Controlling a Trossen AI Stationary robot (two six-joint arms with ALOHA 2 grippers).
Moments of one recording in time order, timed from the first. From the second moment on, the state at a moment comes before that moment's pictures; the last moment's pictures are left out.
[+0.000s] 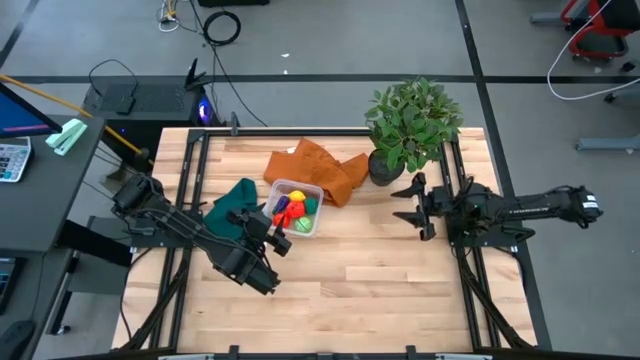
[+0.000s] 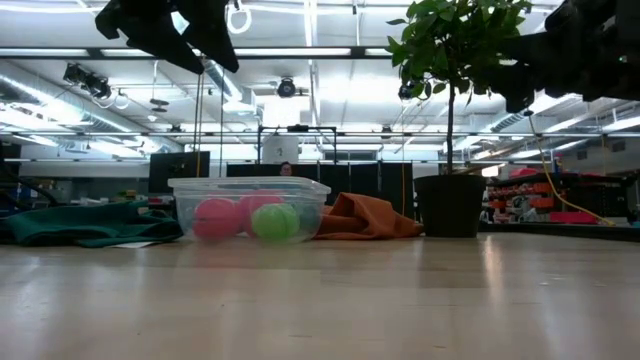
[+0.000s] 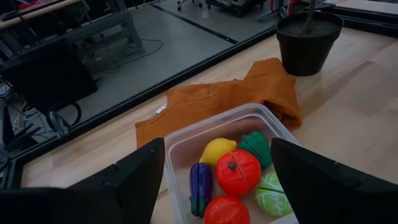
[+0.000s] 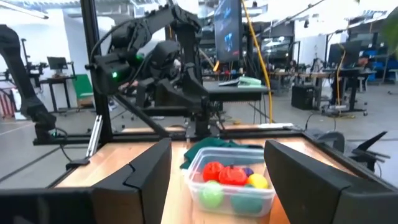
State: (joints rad) left arm -0.54 1.68 1.28 -1.28 -1.18 -1.56; right arm -0.04 0.40 0.02 0.56 -0.06 0.04
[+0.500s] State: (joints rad) left arm -0.54 1.68 1.28 -1.29 -1.18 -1.56; right arm -0.09 0.19 0.02 0.37 -0.09 0.05
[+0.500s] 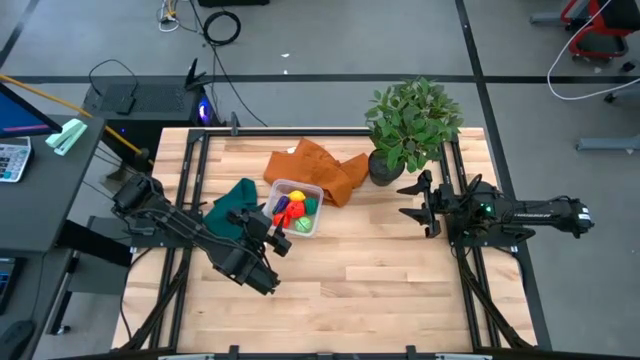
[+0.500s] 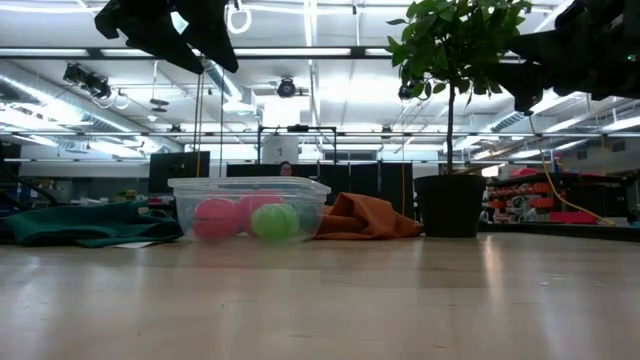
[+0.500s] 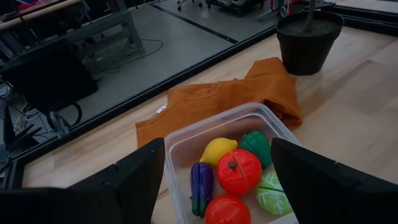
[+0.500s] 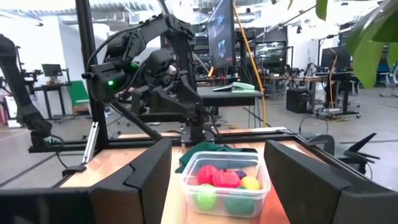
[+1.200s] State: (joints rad) left arm -0.54 1.68 1.28 -1.29 -1.17 -1.56; right arm -0.10 0.00 0.11 -0.06 -0.08 0.06
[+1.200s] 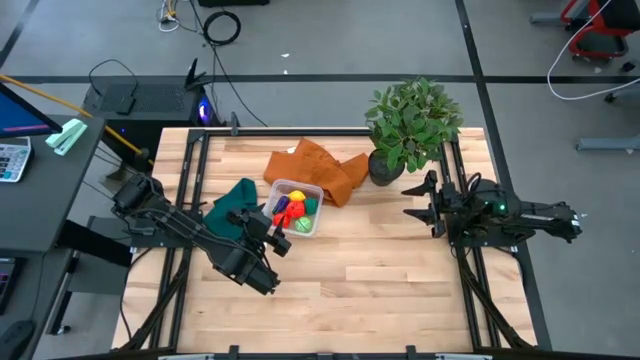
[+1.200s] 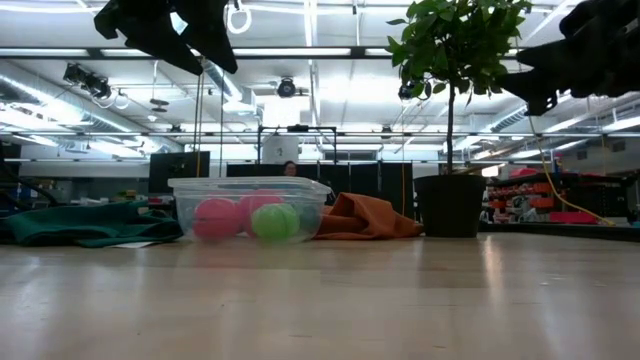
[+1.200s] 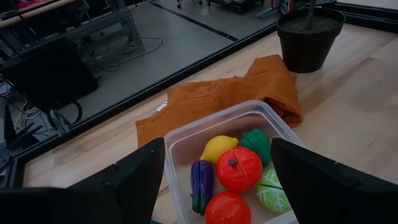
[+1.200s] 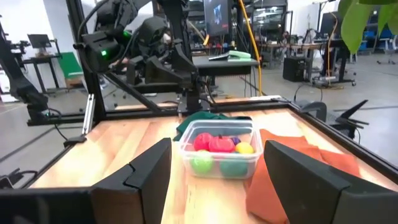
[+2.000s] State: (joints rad) left arm -0.54 1.68 1.28 -1.29 -1.17 -1.56; right arm -0.10 0.00 0.01 0.13 -0.08 0.09
